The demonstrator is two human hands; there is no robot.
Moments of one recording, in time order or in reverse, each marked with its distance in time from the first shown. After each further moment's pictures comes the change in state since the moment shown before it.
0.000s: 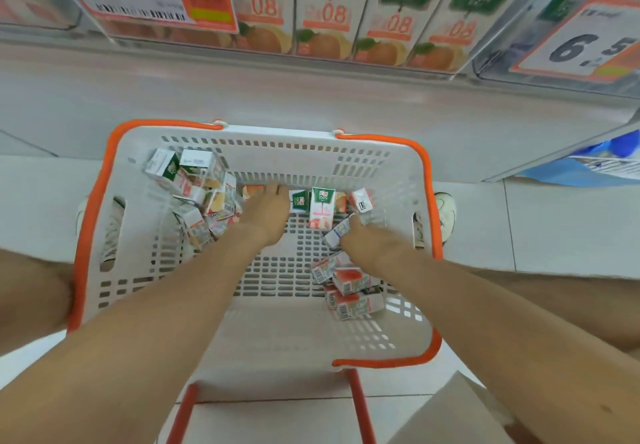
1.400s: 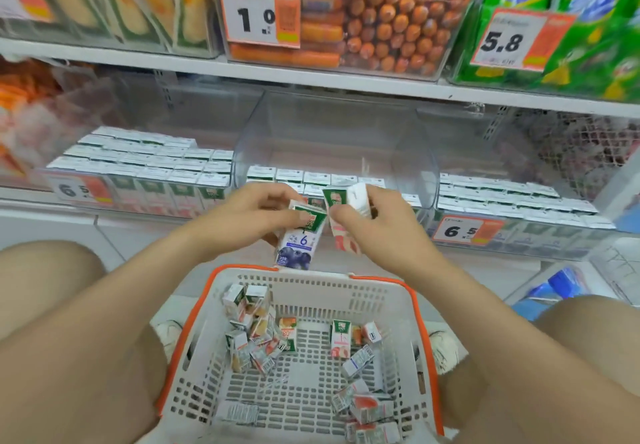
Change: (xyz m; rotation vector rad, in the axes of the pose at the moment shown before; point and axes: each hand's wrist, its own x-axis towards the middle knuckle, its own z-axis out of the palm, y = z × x) left_hand -0.239 -0.005 -0.327 -1.002 0.339 0.308; right_hand -0.232 -0.021 -0.245 1.158 1.063 -0.146
